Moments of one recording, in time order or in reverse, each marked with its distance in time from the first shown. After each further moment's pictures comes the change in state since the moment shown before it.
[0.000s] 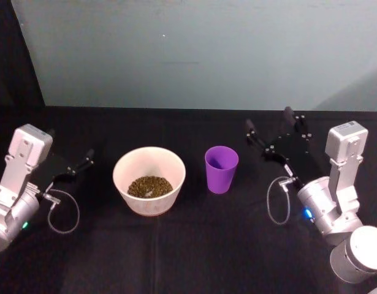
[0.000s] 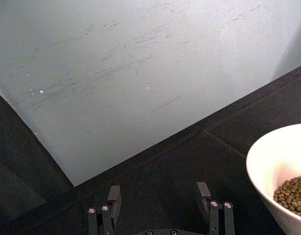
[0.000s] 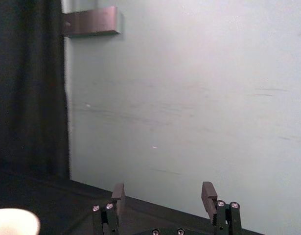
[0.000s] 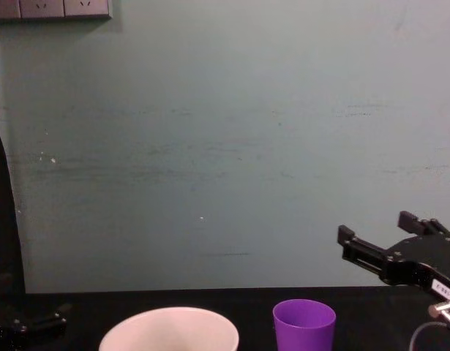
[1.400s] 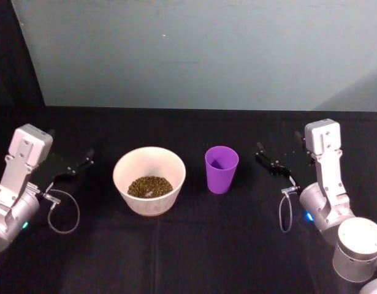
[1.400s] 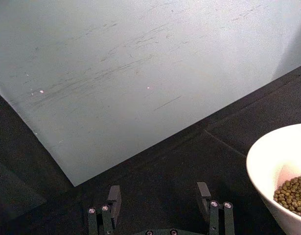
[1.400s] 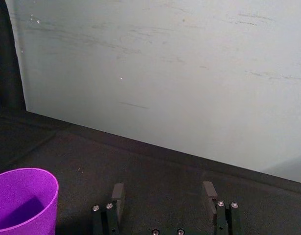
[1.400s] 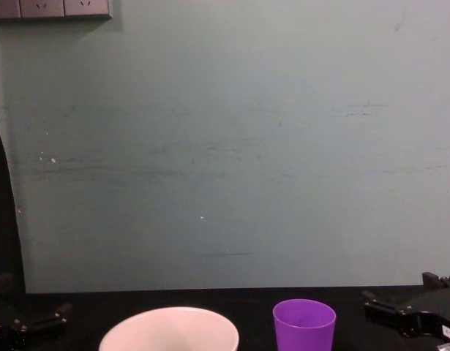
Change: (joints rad) left arm 0.000 0.000 0.000 0.000 0.000 0.000 0.000; right arm 0.028 -0.037 0.041 0.045 -0.177 0.290 -0.120
